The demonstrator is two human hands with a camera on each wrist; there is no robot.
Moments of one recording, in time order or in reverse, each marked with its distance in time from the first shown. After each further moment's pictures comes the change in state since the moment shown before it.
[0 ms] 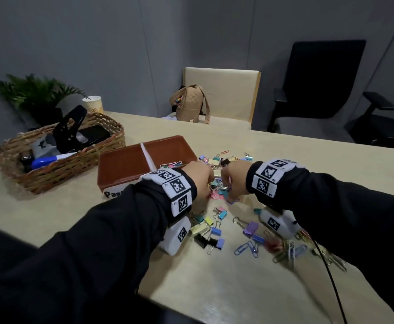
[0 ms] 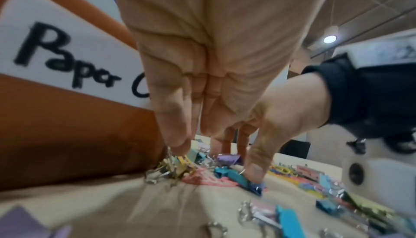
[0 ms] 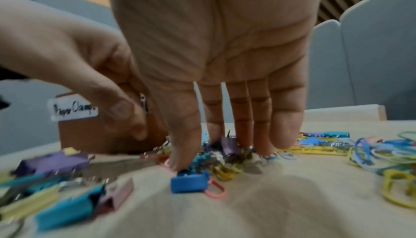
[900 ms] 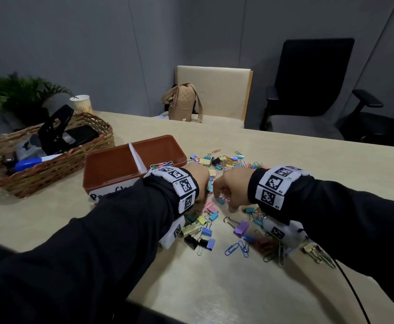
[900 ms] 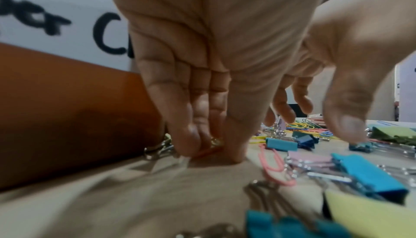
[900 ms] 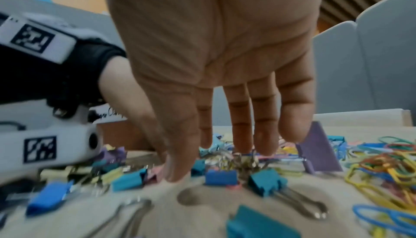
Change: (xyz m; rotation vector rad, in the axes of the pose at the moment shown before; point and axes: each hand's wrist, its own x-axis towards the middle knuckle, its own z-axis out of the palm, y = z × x) left_hand 0.037 0.016 0.015 0.287 -0.169 -0.065; right_hand -0.025 0.011 0.010 -0.082 -0.044 -0.161
